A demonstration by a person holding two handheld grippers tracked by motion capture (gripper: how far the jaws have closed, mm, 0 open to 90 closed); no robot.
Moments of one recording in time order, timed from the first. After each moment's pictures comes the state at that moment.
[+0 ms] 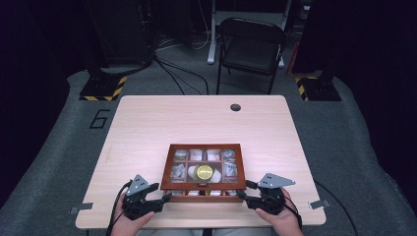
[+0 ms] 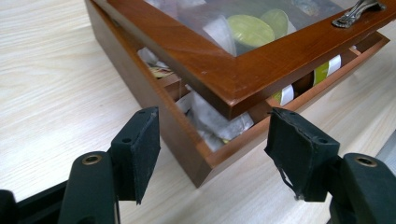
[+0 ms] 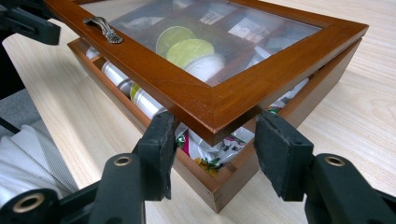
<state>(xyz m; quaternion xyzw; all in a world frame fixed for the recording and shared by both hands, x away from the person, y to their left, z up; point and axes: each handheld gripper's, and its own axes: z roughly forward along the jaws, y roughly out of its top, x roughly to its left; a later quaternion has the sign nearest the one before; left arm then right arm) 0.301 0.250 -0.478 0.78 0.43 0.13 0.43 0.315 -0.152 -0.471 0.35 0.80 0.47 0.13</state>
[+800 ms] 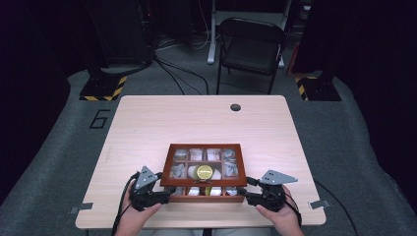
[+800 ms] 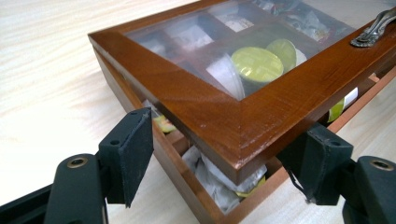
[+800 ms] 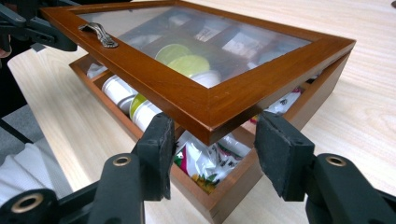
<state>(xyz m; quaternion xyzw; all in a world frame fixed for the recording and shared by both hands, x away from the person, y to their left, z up) 0.320 0.234 -0.463 0.79 0.40 0.19 0.43 0.321 -0.154 -0.465 0.36 0.79 0.49 0.13</state>
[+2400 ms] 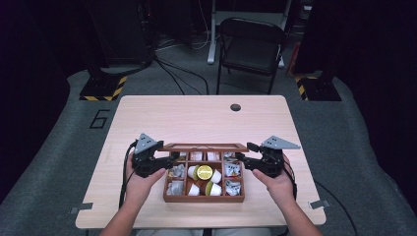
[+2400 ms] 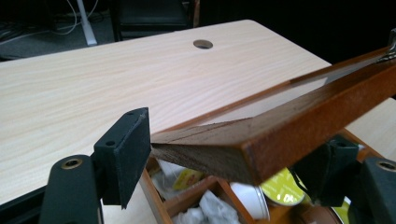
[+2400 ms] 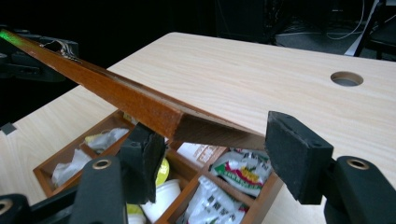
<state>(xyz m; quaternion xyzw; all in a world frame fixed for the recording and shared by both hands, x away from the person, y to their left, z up) 0.383 0.227 -0.404 0.73 0.43 0.21 0.49 0.387 -0.145 -0.404 0.40 0.73 0.53 0.17</state>
